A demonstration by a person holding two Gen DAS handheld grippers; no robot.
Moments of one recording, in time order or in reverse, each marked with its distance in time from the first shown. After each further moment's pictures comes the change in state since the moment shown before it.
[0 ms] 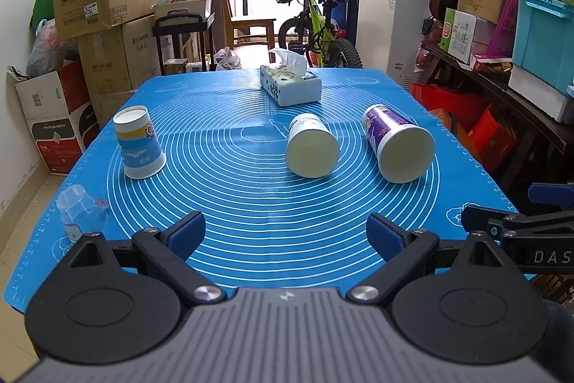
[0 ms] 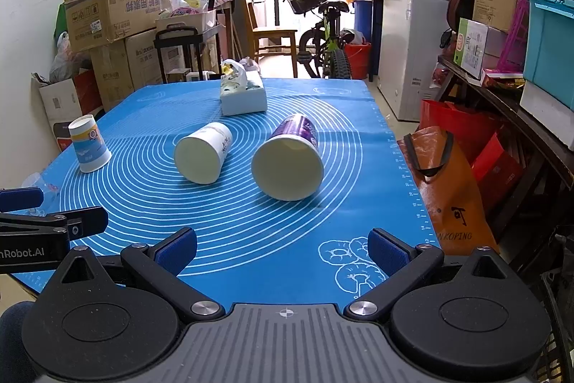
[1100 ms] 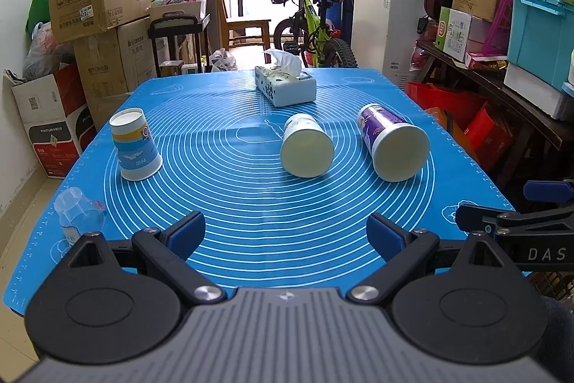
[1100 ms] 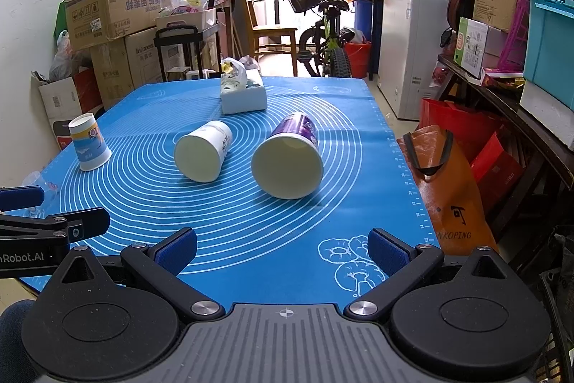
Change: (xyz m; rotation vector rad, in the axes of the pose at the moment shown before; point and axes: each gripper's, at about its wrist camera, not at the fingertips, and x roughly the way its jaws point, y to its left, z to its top) left arm -0.004 -0.004 0.001 0.010 -0.003 -0.008; right arm 0.000 0.000 0.000 -0.001 0.003 -0.002
